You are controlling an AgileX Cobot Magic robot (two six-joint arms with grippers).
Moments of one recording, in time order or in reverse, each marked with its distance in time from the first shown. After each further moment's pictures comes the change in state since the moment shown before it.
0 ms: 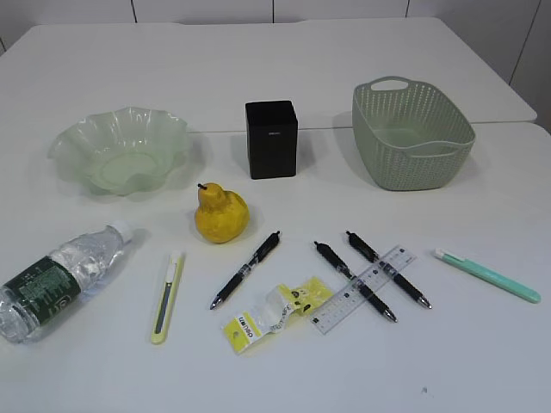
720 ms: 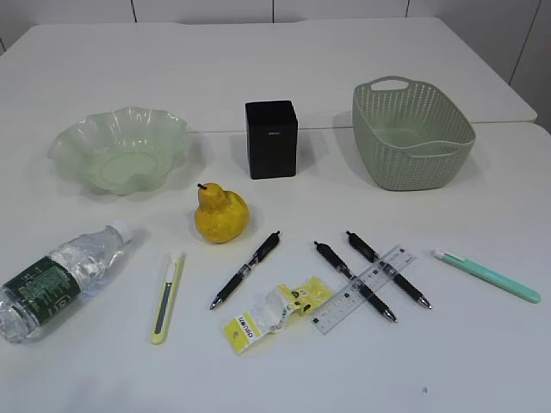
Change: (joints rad) left arm -0.051 0.004 -0.016 -0.086 -0.165 0.048; right arm 0.017 0.000 -0.016 0.022 -0.055 0.001
